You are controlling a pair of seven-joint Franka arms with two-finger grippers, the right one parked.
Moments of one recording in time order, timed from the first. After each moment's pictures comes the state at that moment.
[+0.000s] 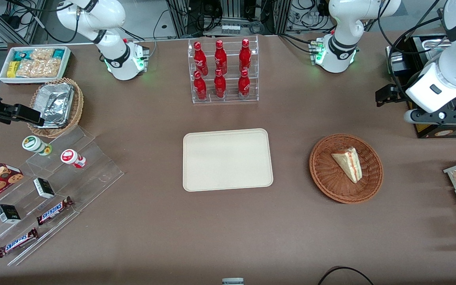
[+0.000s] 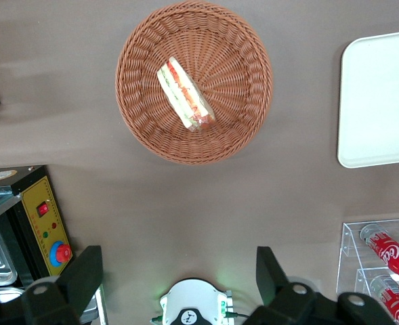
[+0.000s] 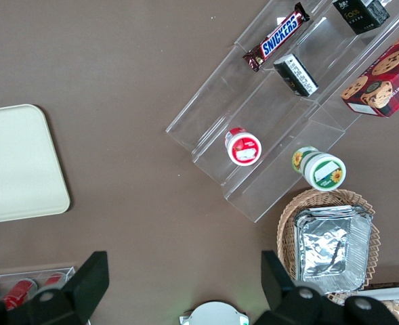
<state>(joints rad) -0.01 0.02 -0.13 -1.56 0.02 1.38 -0.05</state>
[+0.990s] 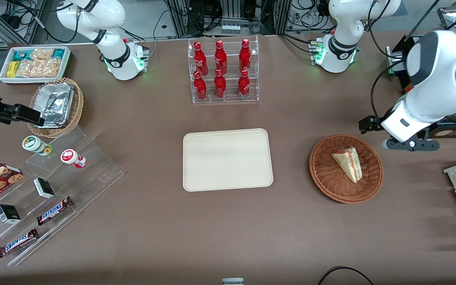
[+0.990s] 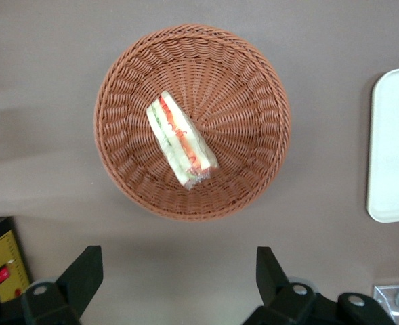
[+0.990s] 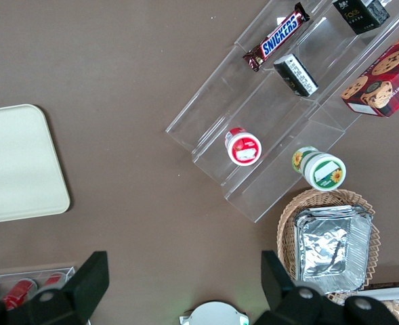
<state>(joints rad) -0.01 0.03 -0.12 -1.90 0.02 1.81 -0.05</state>
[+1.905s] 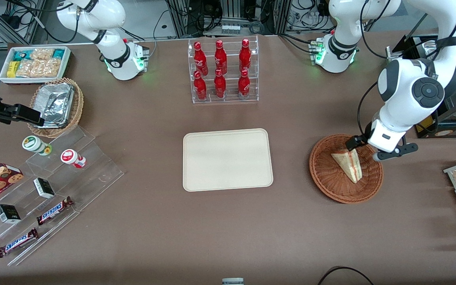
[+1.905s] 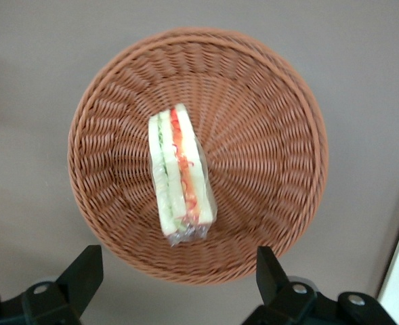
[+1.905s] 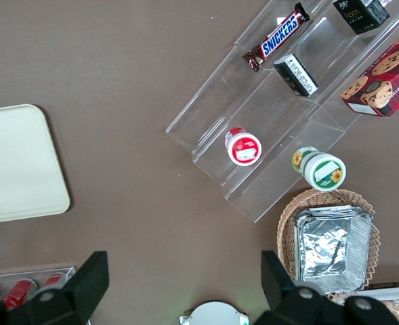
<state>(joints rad) -0.01 0.05 -0.11 -2.19 0.02 2.24 -0.49</state>
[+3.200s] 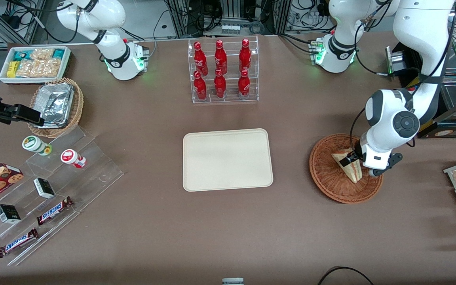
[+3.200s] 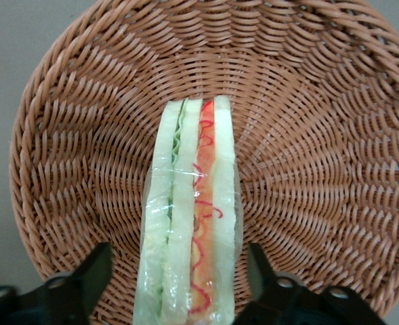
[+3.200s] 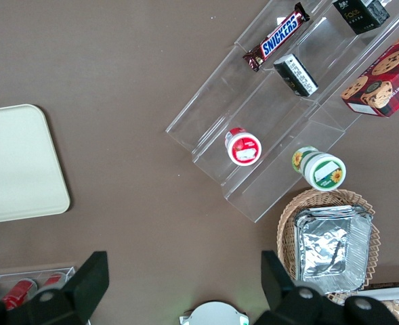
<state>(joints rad) -0.01 0.28 -0.08 -2.20 0.02 2.41 -0.68</state>
